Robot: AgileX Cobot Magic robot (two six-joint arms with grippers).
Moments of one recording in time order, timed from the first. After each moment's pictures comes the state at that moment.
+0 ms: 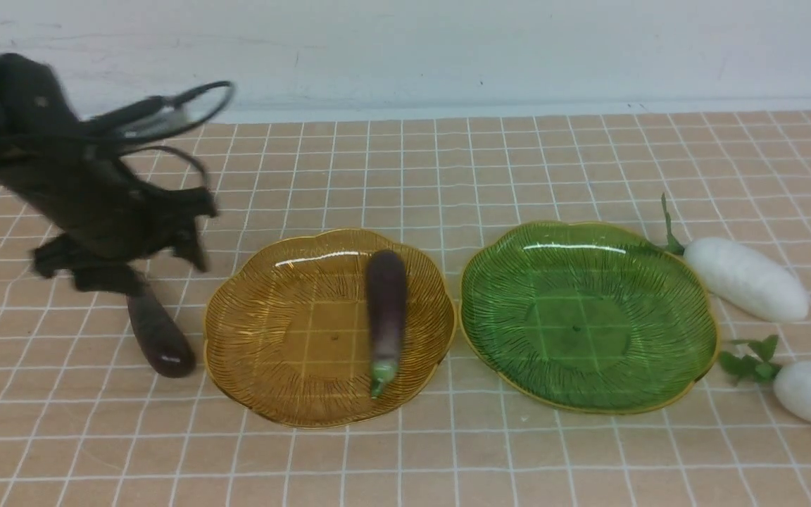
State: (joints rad) right arm 0.06 0.59 -0.64 0.34 0.99 -0.17; left arm 0.07 1.99 -1.32 -0.21 0.79 -0.35
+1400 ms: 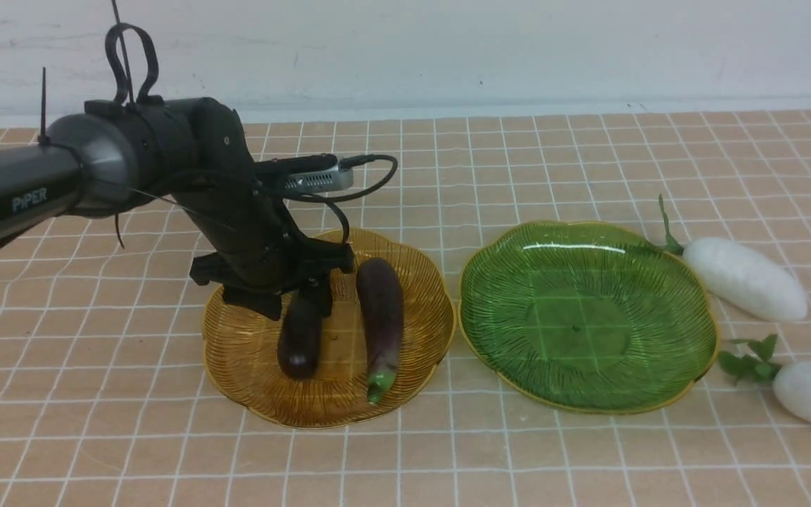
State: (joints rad) right arm 0.06 1.25 -0.81 -0.16 0.98 -0.01; left arm -0.27 1.99 -1.56 -0.24 0.99 -0.06
